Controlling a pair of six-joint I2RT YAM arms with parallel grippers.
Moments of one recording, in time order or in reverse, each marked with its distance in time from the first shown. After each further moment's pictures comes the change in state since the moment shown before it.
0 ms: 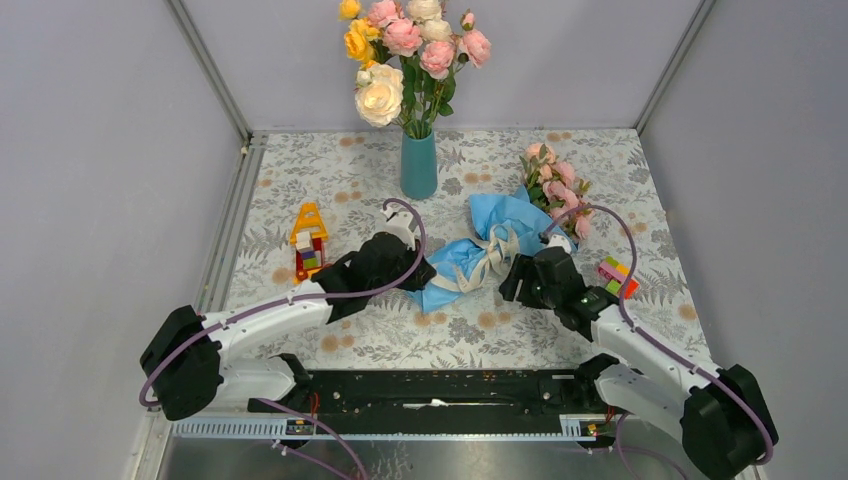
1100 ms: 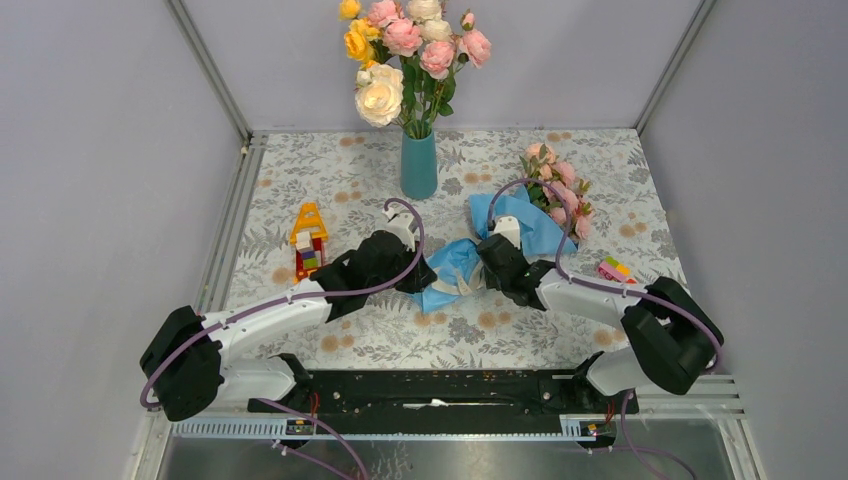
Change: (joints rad) left arm 0.025 0.001 0.000 -0.026 0.093 -0.010; right arm 0.264 0.473 0.238 0.112 0.433 -0.254
